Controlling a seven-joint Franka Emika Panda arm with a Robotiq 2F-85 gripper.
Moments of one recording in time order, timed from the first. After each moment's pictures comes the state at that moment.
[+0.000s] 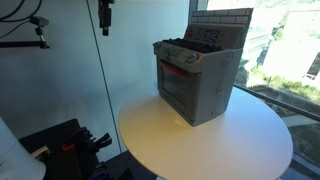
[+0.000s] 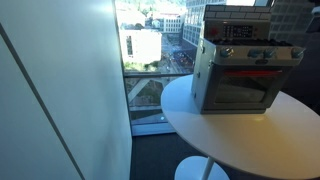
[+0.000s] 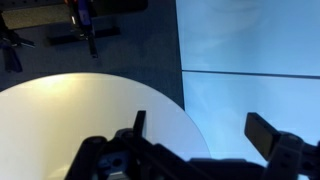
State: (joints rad) arm 0.12 -0.36 0.13 -2.18 0.36 1.74 0.38
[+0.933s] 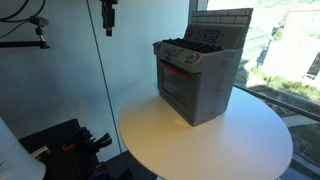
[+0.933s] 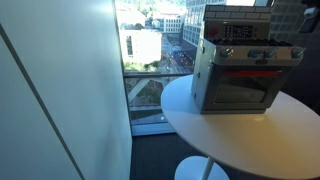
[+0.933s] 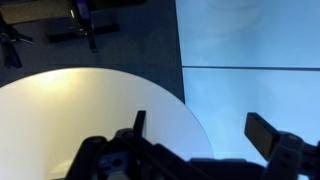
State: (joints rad) arm 0.10 -0.33 0.13 -2.16 0.36 1.75 0.38
